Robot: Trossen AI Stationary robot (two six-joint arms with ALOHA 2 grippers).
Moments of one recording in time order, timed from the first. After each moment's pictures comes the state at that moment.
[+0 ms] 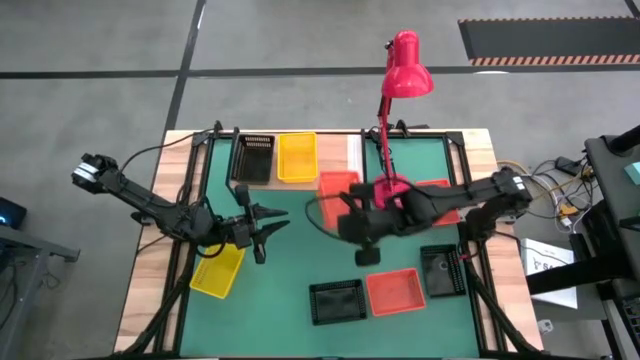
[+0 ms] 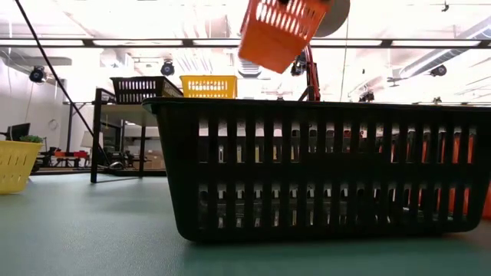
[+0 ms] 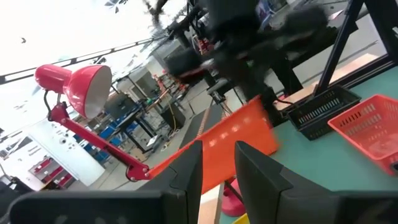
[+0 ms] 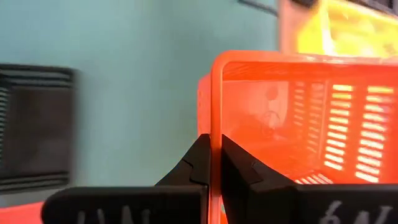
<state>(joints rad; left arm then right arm) -0.44 1.01 0.61 0.51 -0.66 0.66 0.25 1.75 1.85 -1.15 0.33 0.00</state>
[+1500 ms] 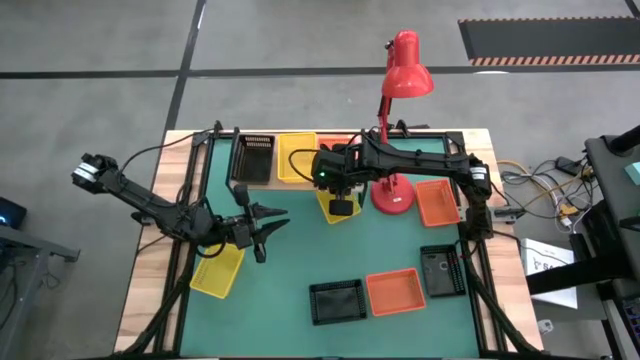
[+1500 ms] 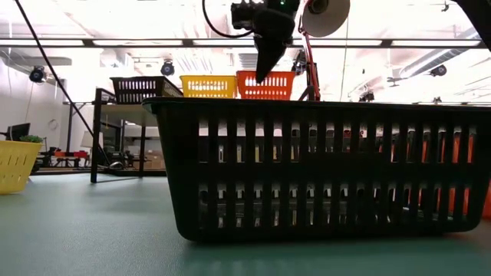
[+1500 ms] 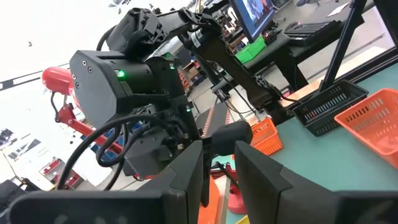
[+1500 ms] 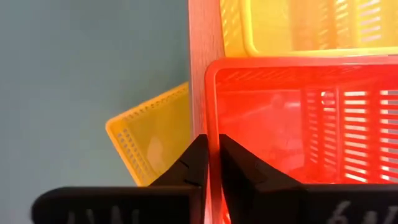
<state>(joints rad) -0.44 1.01 0.61 0.51 -0.67 0.69 -0.11 1.97 1.98 -1.19 0.18 -0.13</state>
